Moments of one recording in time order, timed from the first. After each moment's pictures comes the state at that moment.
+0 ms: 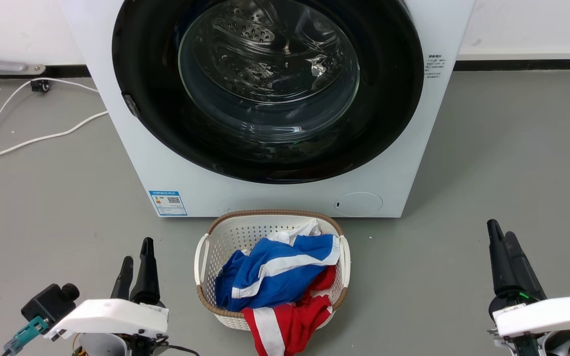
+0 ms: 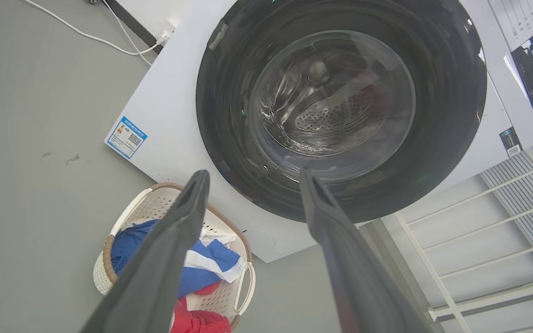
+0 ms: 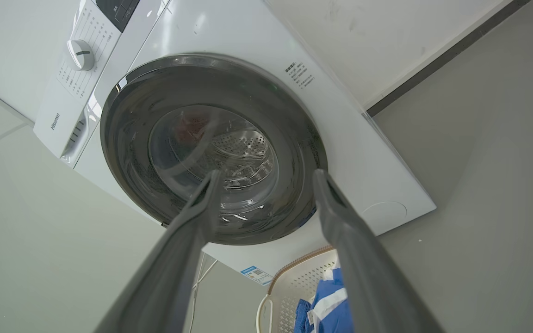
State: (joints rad) left arm -0.02 0.06 0.02 0.09 -0.90 0.04 -0.04; right arm 0.00 -0.05 -0.06 0.06 0.86 0.13 -0.05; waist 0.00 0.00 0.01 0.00
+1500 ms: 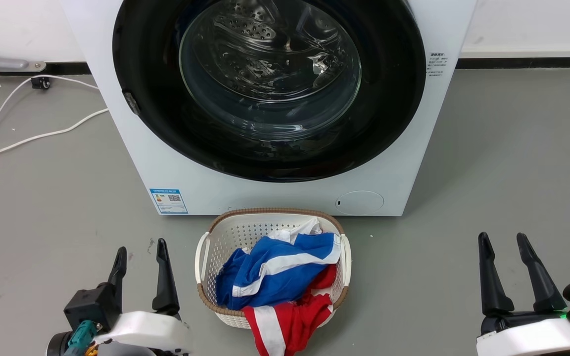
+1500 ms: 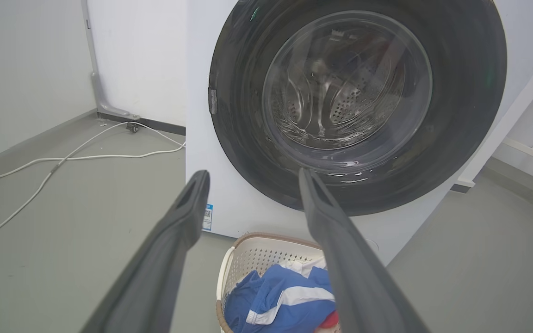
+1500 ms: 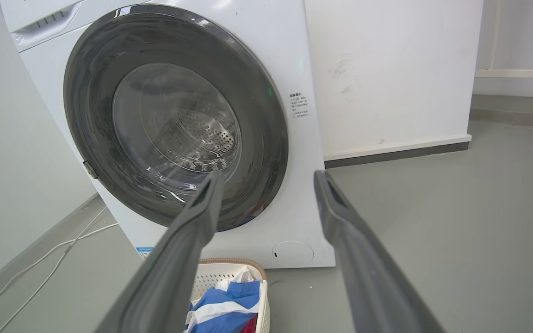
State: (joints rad) left arm 0.02 0.18 -0.18 0.00 -0.41 0.24 -0.18; right arm 0.08 -0.05 -0.04 -0.04 0.26 0.13 -0.18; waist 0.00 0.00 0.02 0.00
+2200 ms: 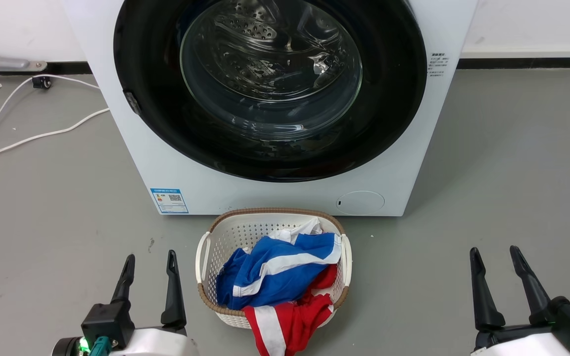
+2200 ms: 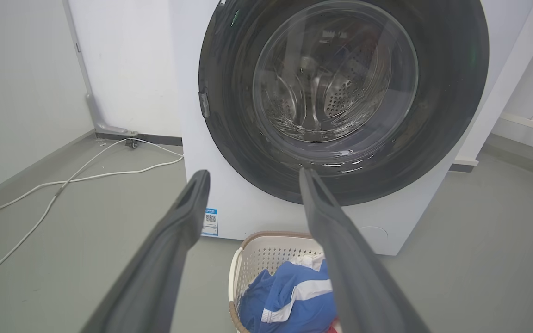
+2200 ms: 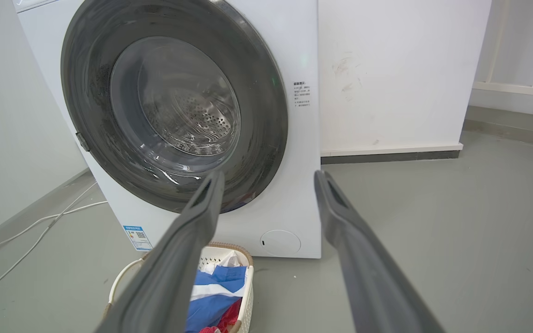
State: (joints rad) left arm 0.07 0.11 -0.12 0.03 -0.24 0.13 -0.22; right arm 0.12 -0.05 -0.03 -0.02 0.17 0.13 -0.22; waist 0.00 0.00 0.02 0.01
